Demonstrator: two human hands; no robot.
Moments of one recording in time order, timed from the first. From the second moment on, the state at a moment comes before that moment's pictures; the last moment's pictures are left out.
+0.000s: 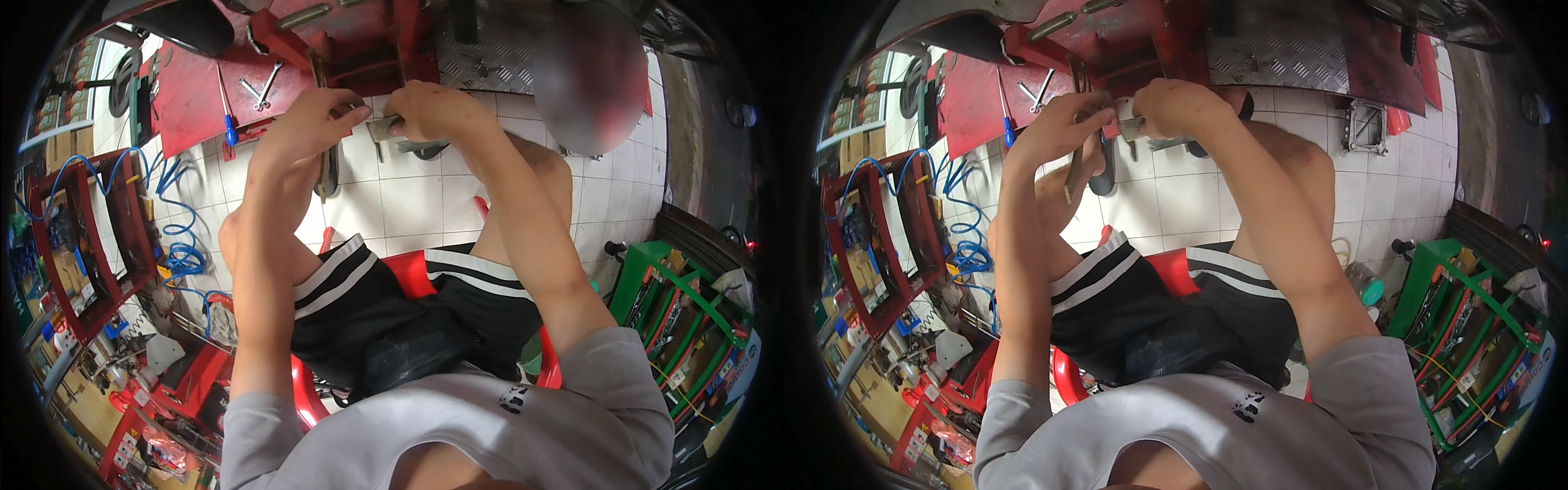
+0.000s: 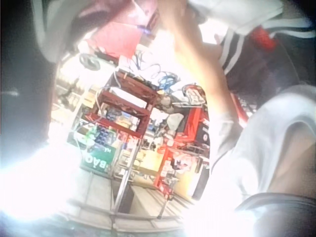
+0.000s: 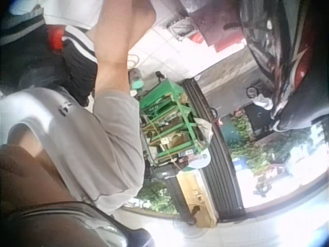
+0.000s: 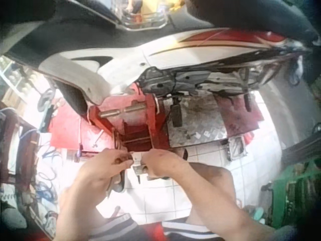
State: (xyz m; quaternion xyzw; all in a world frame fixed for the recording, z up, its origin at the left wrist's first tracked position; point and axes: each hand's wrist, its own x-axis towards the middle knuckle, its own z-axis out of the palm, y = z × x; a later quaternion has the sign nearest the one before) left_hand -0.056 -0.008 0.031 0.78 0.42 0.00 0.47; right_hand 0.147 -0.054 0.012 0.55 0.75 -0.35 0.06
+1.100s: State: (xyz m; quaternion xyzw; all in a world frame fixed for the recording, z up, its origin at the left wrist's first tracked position) left_hand -0.069 -0.003 0.011 0.79 0.47 0.10 0.38; right_hand 0.170 -0.038 0.000 0.56 0.70 -0.43 0.10
